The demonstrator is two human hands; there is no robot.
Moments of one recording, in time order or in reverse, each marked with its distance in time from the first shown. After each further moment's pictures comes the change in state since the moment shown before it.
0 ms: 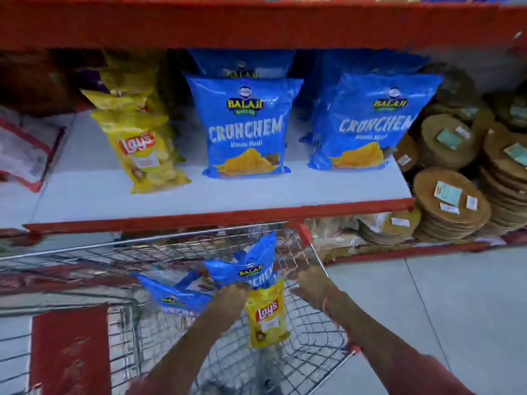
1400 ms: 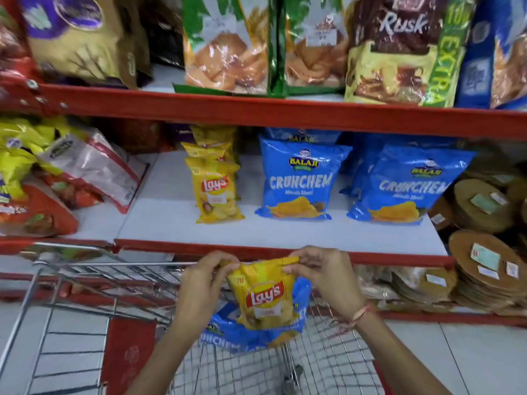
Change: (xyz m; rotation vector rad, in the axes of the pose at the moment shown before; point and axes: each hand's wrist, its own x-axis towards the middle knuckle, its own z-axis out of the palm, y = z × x) left_hand -0.149 -0.093 -0.112 -0.987 1.009 -0.094; right_hand -0.064 -0.120 -0.136 0.841 0.601 -0.306
